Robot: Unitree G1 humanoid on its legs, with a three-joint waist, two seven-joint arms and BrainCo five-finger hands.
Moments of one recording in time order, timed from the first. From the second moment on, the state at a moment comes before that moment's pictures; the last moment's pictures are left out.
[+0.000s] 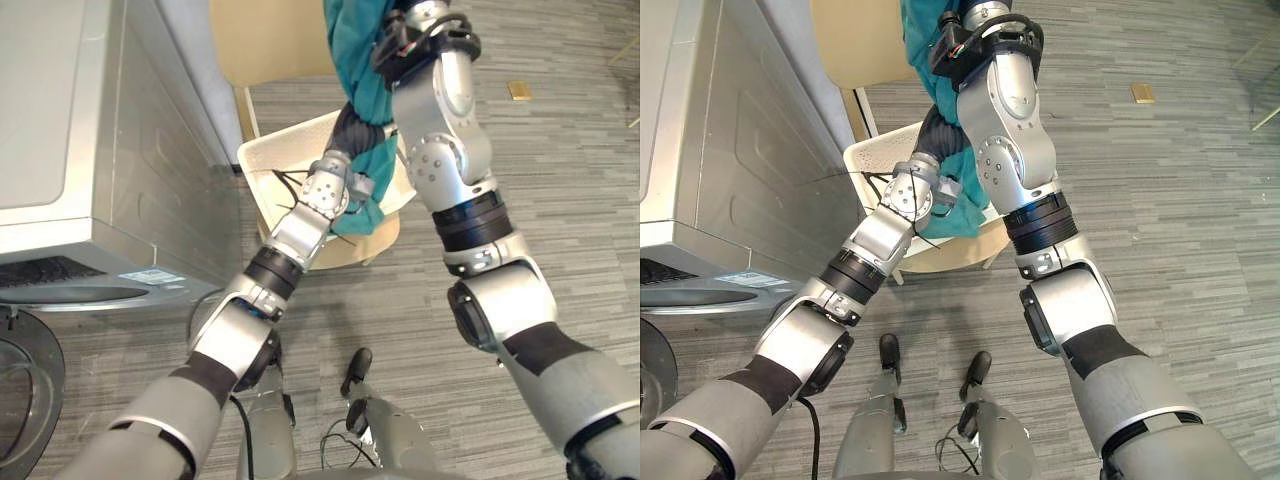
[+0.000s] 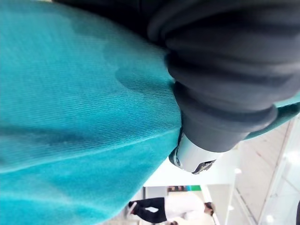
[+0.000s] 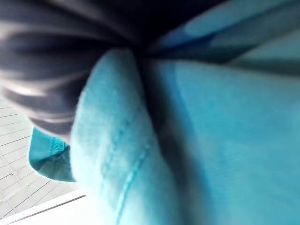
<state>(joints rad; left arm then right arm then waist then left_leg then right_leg) -1.05 0.08 -0.36 0.58 -0.11 -0.02 0.24 -1.29 -0.13 0.14 0.40 0.70 -0.15 -0.21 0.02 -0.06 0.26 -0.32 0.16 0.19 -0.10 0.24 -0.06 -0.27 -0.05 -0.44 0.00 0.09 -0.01</state>
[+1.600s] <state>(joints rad) -0.26 0.51 0.48 -0.16 -0.23 -0.15 0.26 0.13 -0.19 -0.35 -0.02 0.31 -0.04 -0.05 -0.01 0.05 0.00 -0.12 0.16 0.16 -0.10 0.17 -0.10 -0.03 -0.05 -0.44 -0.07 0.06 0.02</state>
